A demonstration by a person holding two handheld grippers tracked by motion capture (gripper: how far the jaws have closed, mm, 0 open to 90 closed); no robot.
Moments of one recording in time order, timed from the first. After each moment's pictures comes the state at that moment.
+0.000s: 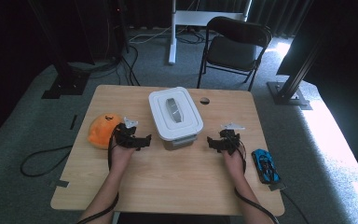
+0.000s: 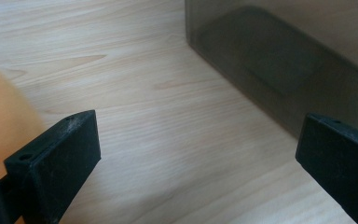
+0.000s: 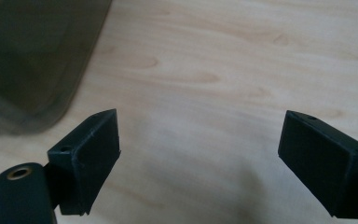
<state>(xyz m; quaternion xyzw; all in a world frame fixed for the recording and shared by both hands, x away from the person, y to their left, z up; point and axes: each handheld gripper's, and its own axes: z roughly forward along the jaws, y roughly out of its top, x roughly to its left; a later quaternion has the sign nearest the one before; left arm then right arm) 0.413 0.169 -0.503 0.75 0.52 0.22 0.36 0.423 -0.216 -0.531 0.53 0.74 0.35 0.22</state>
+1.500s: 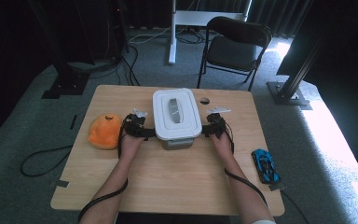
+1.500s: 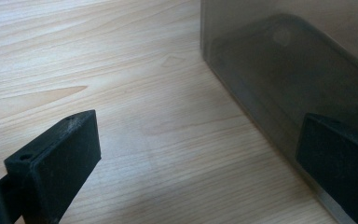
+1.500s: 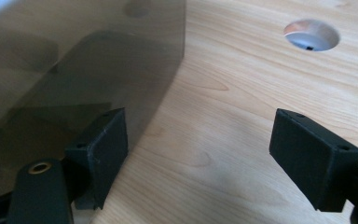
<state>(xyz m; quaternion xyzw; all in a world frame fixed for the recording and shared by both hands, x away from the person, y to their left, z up) 0.460 0.145 -0.512 0.76 0.52 0.22 0.33 0.483 -0.177 -0.514 0.46 0.78 0.39 0.18</state>
